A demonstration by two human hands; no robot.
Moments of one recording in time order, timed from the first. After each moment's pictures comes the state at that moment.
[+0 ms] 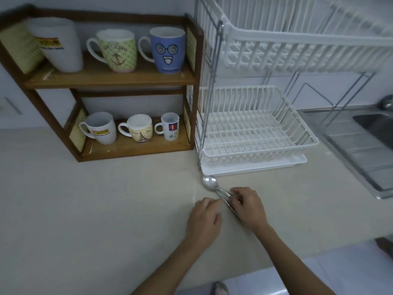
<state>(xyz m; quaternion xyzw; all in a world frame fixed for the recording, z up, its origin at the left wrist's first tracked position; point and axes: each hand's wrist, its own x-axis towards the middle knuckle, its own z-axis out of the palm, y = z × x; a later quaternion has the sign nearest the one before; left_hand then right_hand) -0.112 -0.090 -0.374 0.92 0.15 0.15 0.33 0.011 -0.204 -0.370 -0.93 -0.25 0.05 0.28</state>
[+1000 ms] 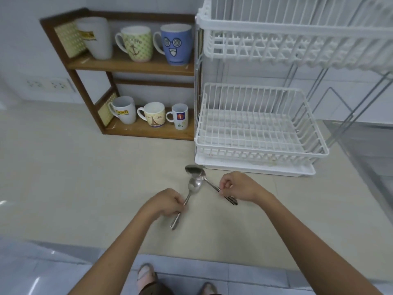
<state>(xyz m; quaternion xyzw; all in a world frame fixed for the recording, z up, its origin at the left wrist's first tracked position) -0.118 -0.087 -0.325 0.77 0.42 -0.13 0.46 0.090 -0.218 -0.318 -0.78 -0.46 0.34 0.23</state>
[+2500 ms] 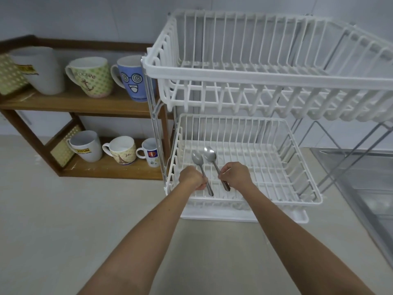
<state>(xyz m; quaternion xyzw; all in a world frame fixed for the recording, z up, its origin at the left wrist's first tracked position) 0.136 -0.021 -0.301 0.62 0.53 0.04 0.57 0.248 -0.117 -0.318 -0.88 -0.27 0.20 0.32</state>
